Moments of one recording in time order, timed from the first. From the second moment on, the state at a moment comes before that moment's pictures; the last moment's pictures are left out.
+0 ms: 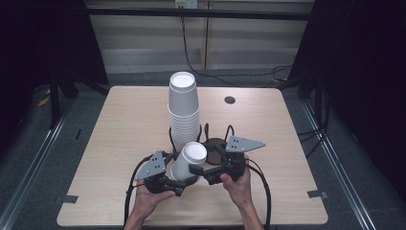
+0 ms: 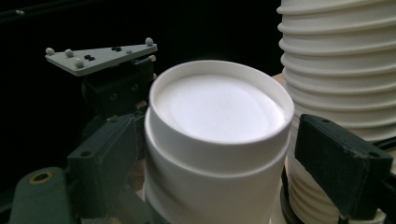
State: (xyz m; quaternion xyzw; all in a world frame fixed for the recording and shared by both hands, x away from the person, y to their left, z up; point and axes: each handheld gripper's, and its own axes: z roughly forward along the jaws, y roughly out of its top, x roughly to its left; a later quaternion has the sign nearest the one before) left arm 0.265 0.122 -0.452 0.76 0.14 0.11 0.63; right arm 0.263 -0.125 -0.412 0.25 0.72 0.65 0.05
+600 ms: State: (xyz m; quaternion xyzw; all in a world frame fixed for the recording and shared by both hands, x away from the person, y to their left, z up) left arm 0.270 0.137 -0.442 0.80 0.14 0.09 0.57; right arm 0.258 -0.135 -0.411 0.25 0.74 0.62 0.06
